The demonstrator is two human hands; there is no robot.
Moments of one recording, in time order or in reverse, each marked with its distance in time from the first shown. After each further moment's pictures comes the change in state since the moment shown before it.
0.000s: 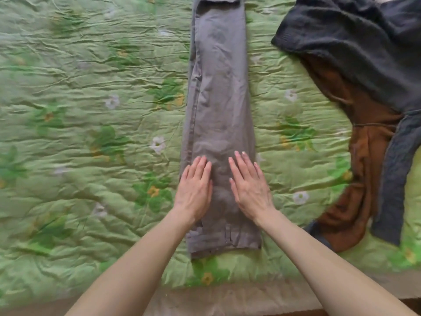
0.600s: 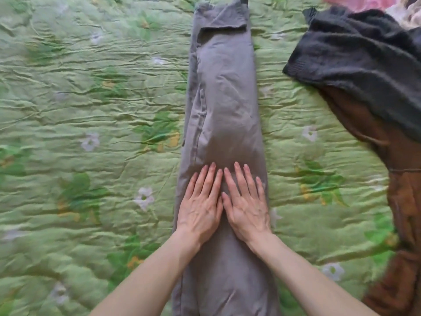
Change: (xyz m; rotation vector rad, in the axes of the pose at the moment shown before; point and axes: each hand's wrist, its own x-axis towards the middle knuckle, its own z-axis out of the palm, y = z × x) left_hand 0.129 -0.031 0.035 0.130 0.172 0.068; right_hand 0.122 0.018 0.048 -0.020 0.113 0.109
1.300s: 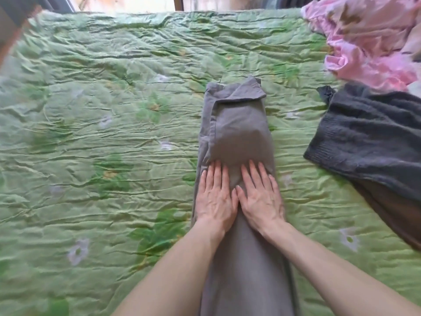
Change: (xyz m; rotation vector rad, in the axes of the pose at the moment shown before) left_hand 0.272 -0.067 -0.024 -0.010 0.024 -0.170; right_hand 0.282 0.042 -0.015 -0.016 -0.023 0.075
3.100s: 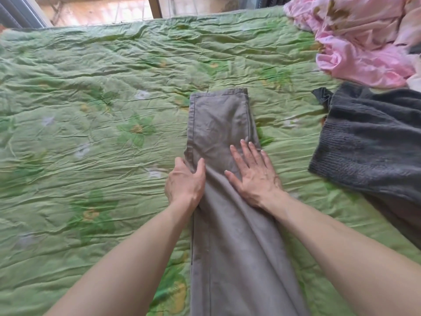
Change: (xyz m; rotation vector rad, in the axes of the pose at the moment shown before) left_hand 0.110 -0.055 -0.042 -0.520 0.059 -0.551; right_hand 0.120 0.021 0.014 -0.037 0.020 -0.071
